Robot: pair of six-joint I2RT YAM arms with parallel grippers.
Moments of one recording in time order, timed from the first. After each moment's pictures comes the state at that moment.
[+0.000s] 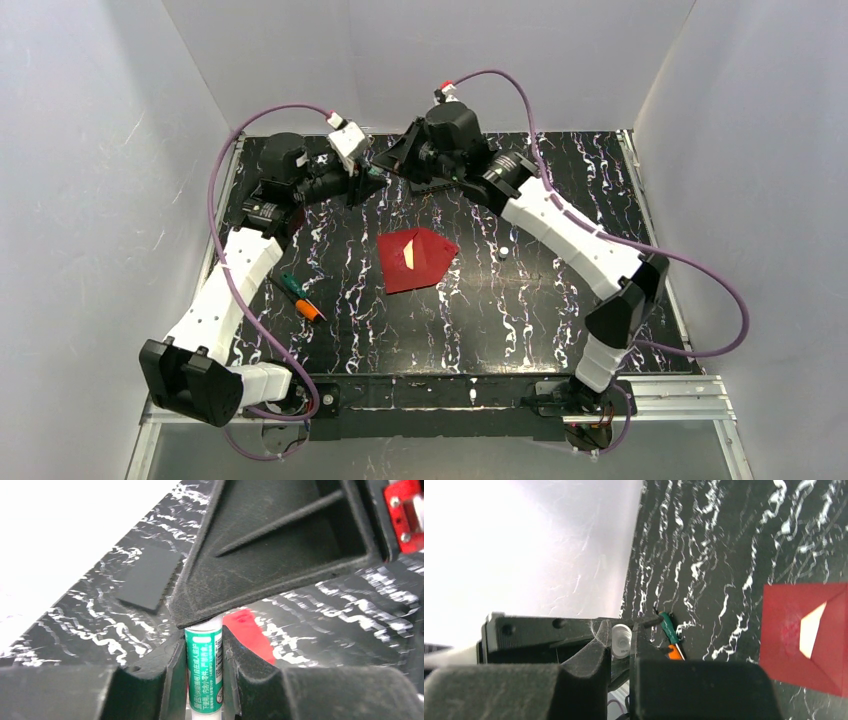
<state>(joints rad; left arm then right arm) -0.30 1.24 1.26 -0.31 0.68 0.19 0.85 1.71 1.86 -0.47 0.02 0.95</state>
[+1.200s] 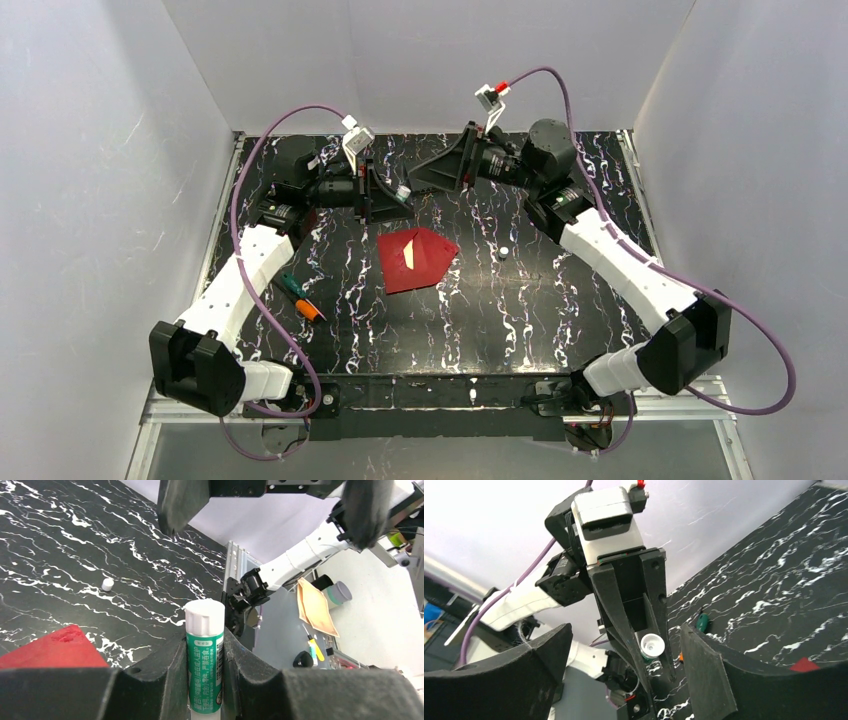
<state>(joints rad) -0.32 1.30 1.17 -0.08 1.14 -0.37 0.60 1.39 1.33 0.23 -0.71 0.79</state>
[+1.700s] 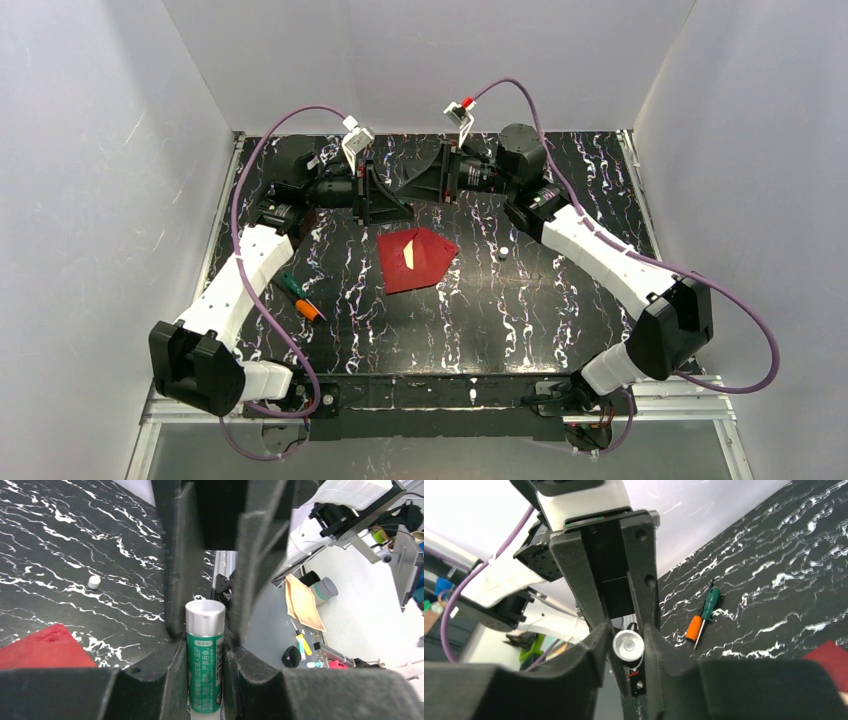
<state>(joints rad) -0.33 1.30 1.17 -0.06 1.18 -0.40 0.66 1.48 1.33 0.20 -0.80 0.76</state>
